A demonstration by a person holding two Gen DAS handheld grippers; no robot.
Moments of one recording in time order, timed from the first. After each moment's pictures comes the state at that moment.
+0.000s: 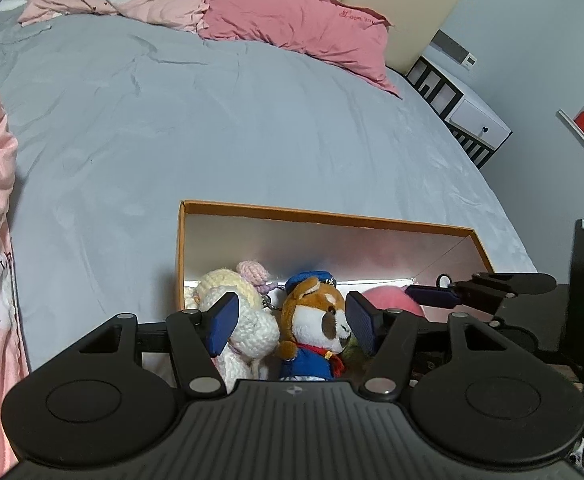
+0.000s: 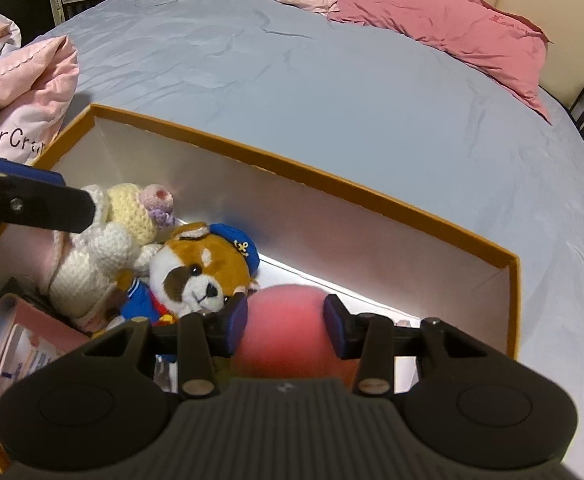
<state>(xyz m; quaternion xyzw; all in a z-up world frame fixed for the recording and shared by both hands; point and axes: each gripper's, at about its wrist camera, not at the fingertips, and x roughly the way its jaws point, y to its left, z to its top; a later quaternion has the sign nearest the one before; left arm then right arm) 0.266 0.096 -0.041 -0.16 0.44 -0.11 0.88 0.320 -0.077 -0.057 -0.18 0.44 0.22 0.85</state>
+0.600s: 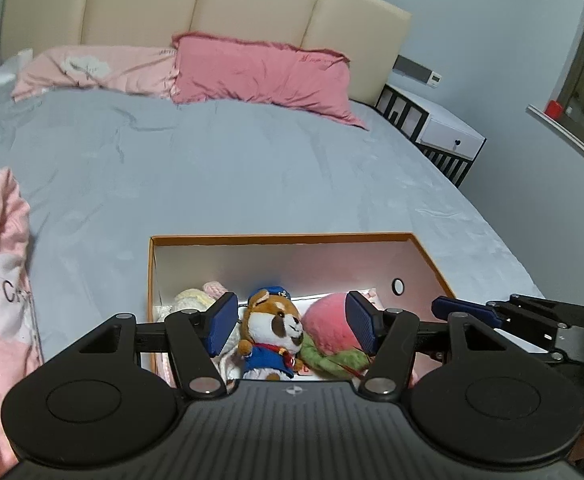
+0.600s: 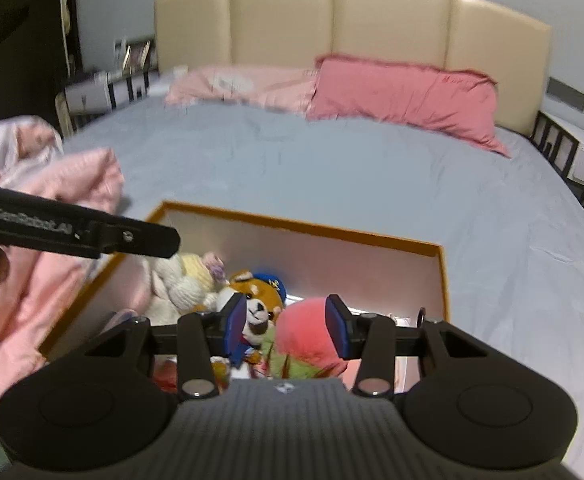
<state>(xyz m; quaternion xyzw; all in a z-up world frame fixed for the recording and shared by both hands) 0.200 0.050 0.009 -0.09 0.36 -0.11 0.92 0.203 -0.132 0.003 -0.05 0.30 0.23 0.92</state>
